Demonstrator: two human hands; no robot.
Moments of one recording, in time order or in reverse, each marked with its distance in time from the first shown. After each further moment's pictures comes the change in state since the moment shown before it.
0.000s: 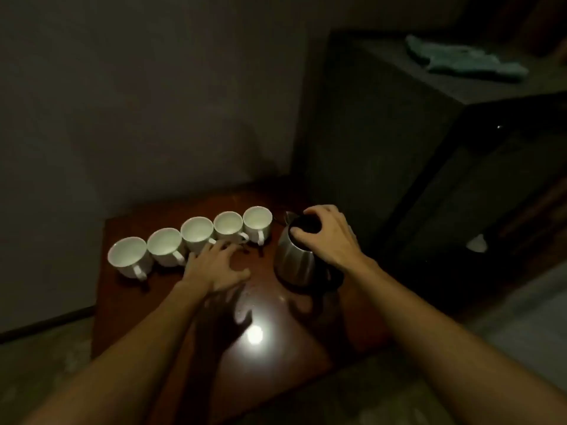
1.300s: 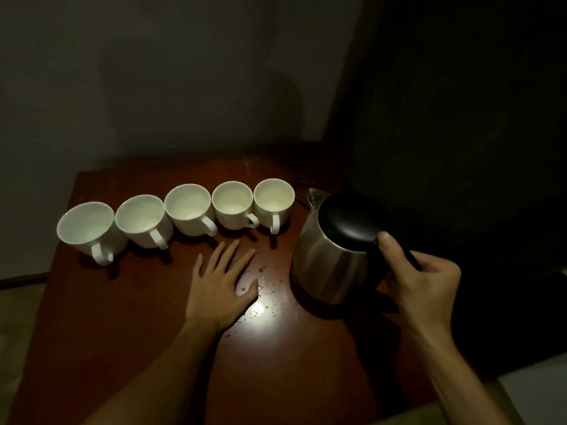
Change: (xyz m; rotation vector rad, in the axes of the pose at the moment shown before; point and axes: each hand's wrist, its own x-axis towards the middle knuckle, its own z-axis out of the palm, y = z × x) left_hand 0.085 -0.046 0.183 -0.042 0.375 -0.027; right_hand 0.007 0.089 0.064 0.775 0.464 0.074
